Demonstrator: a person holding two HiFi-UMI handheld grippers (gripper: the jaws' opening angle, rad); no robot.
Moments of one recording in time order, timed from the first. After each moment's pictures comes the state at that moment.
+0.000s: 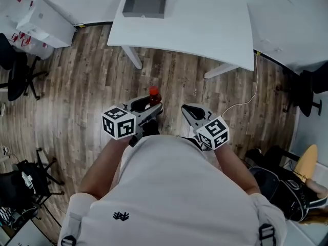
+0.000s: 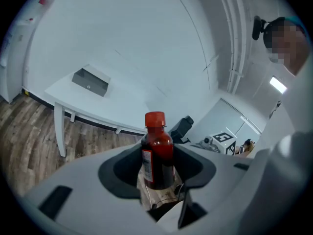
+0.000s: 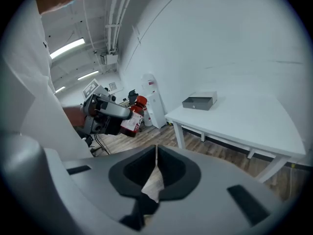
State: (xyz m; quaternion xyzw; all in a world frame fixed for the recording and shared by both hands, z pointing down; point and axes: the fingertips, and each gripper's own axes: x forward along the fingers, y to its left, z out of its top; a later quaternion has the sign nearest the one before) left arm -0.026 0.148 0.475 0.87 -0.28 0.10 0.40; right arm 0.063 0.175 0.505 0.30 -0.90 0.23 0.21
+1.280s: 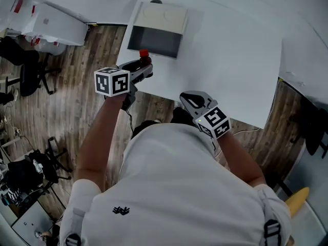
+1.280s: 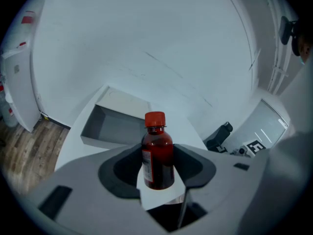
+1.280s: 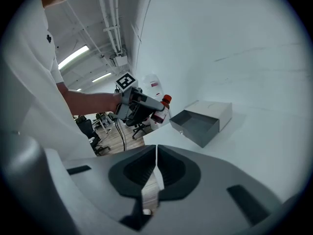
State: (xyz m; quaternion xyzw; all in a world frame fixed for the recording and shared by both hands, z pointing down) left arm -0.084 -0.228 0.500 0.80 -0.41 0.18 0.40; right arm 0.046 -0.121 0.507 0.18 -0.94 0.22 0.20
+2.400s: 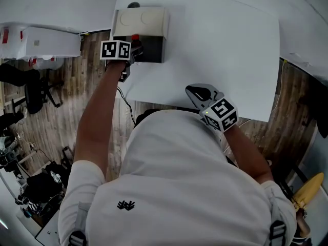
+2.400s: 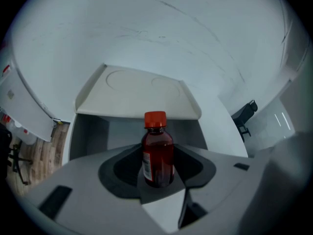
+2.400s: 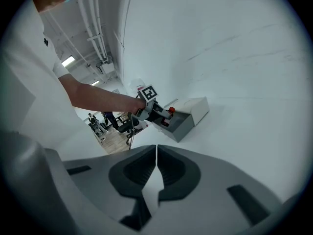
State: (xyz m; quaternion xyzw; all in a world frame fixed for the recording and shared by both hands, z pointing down) left arm -0.108 -0.352 0.615 0.72 -0.43 0.36 0.41; right arm 0.092 -0.166 0.532 0.23 -0.92 0.28 0.18
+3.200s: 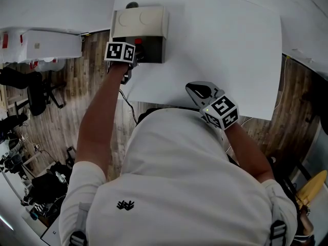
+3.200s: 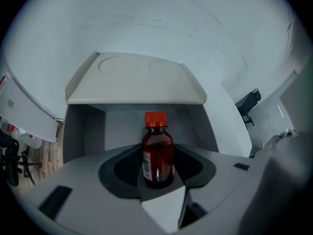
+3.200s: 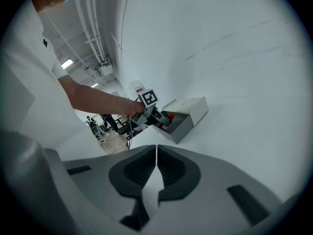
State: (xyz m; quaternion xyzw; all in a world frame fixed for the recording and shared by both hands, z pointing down) left arm -0.110 -0.335 0.637 0.69 -0.41 0.43 0.42; right arm 0.088 -0.174 0.533 0.23 -0.91 0.29 0.17
